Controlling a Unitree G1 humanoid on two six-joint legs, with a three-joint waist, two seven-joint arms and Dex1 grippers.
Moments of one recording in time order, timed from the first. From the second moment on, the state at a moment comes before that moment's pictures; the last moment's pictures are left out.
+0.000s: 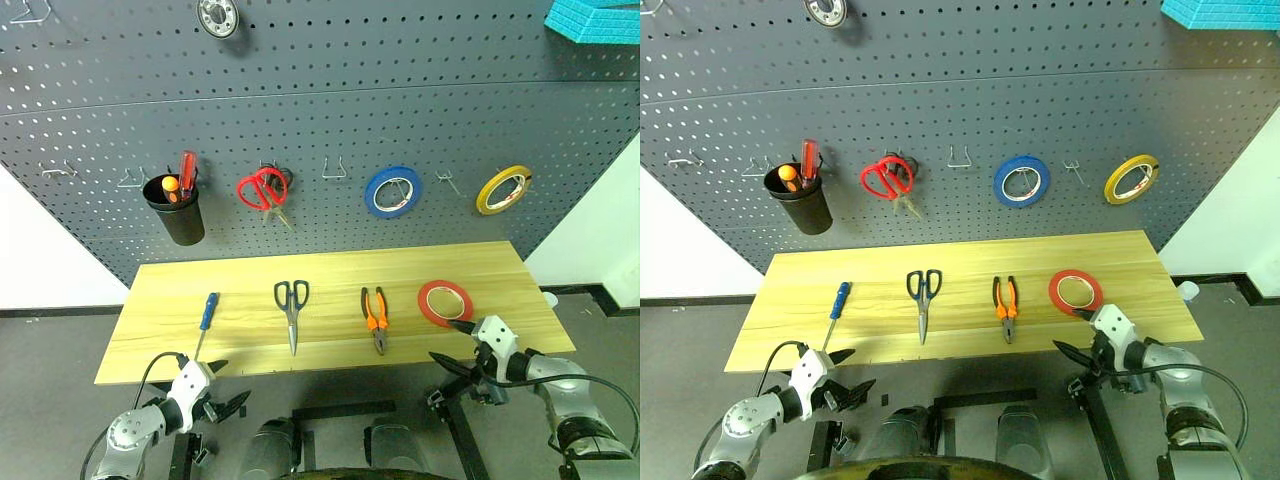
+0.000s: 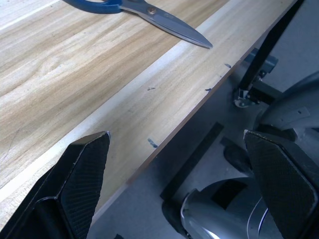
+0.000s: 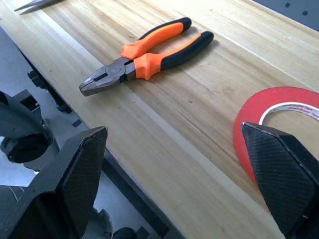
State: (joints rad) left arm 0.06 0.45 0.00 0.86 -0.11 -0.62 -0.91; right arm -0.19 -0.59 -0.06 1.00 0.12 -0.58 1.08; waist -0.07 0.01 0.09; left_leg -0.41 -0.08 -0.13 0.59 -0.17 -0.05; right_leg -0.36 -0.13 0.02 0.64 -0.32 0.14
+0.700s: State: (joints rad) left arm 0.02 0.43 0.00 0.95 -0.10 -0.67 -0.91; right arm -0.21 -0.59 -0.06 1.06 0.11 -0.60 1.07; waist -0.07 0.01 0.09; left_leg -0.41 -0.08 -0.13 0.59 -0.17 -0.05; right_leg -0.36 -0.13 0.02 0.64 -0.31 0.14
